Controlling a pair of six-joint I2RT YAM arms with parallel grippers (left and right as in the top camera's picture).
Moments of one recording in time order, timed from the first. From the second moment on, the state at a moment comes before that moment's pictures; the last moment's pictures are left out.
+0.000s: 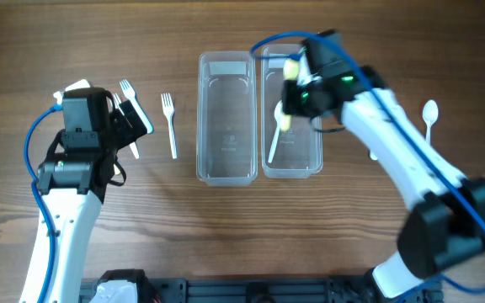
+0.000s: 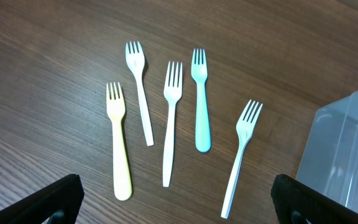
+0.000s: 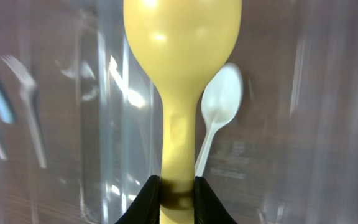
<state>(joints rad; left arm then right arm) 0.00 1.17 0.97 -0.67 -0.22 -0.42 0.39 1.79 1.41 -0.77 -0.16 0.44</state>
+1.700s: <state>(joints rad) 0.00 1.17 0.97 -0.67 -0.22 -0.42 -0.19 2.06 1.40 -0.86 -0.08 0.10</state>
